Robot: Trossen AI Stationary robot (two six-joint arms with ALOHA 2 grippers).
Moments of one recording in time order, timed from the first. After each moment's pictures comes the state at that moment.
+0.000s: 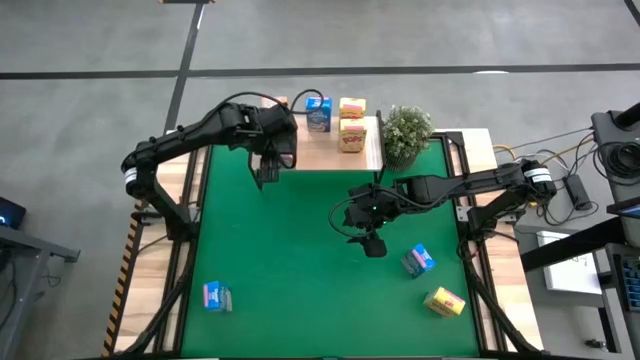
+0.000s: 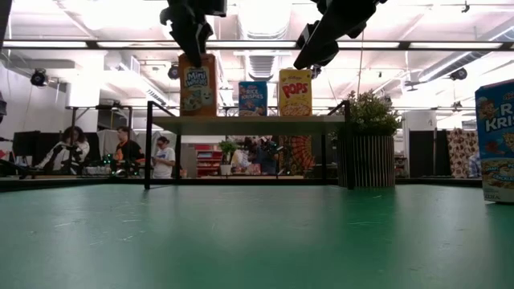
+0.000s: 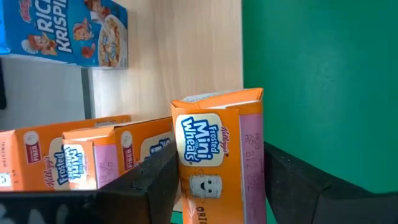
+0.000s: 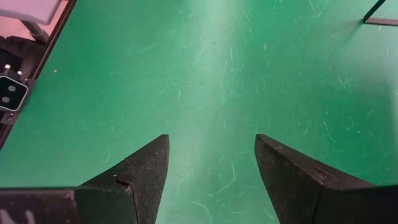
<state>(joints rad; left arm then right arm) 0.34 1.63 1.81 -1.33 -0.23 0.45 0.06 1.49 1.22 -0.54 -0.18 -0.06</state>
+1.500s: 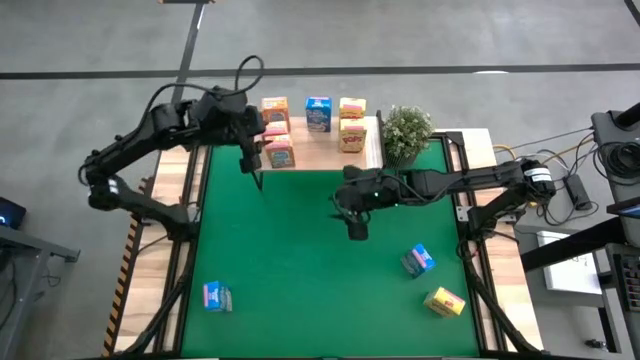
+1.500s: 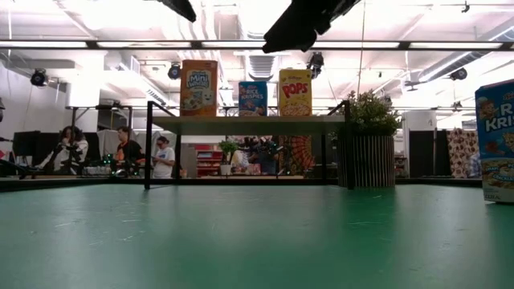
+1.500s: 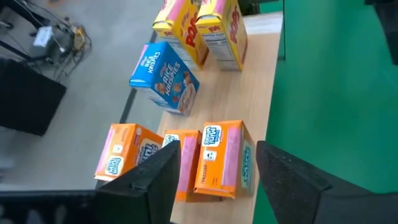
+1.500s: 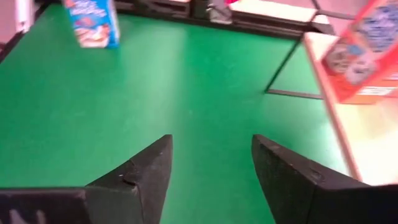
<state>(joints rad) 0.34 1.32 1.71 -1.10 -0.23 0.32 0.00 1.49 1.22 -0.29 0.00 -0.14</state>
